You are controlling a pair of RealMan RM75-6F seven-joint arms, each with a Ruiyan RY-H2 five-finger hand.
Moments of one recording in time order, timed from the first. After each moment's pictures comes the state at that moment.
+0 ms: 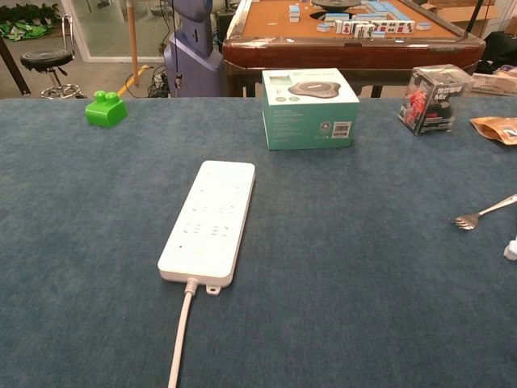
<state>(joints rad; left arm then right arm) -0.09 -1.15 -0.02 -1.62 1.53 1.50 0.17 0.10 -1.10 0.03 -1.64 -1.54 1.45 -0.05</state>
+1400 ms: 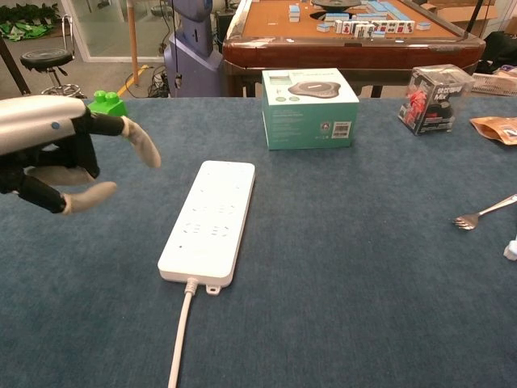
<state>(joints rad) -0.52 -1.25 -0.08 -1.79 1.68 1.04 0.15 0.14 -1.01 0.08 -1.65 -1.45 1.39 -0.01</state>
